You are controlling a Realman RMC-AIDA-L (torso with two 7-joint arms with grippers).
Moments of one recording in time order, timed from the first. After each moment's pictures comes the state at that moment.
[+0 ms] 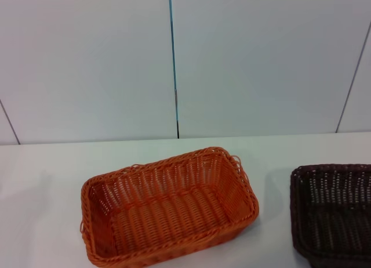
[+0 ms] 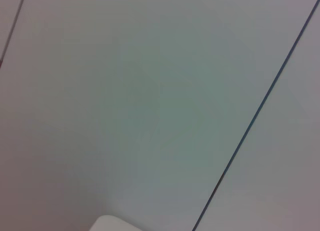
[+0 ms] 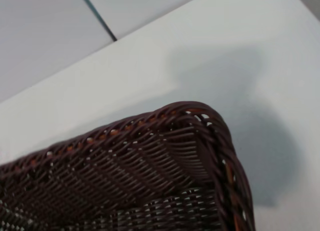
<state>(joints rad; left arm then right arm) -0.33 -2.02 0.19 0.62 1.65 0.97 -1.53 0.52 1.97 2.78 1.12 0.44 -1.39 -0.54</state>
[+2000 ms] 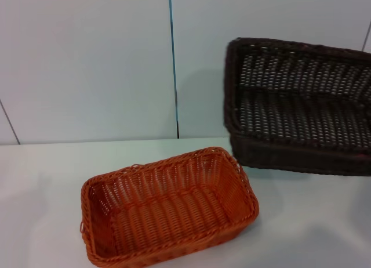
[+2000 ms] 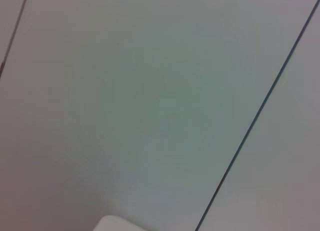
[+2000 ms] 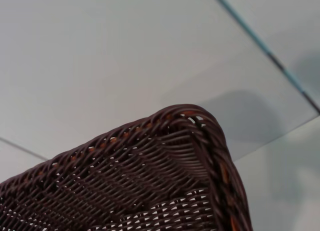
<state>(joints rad) -0.32 -2.03 0.19 0.62 1.64 0.97 -1.51 0.63 1.90 2.67 1.18 0.86 -1.55 -0.30</state>
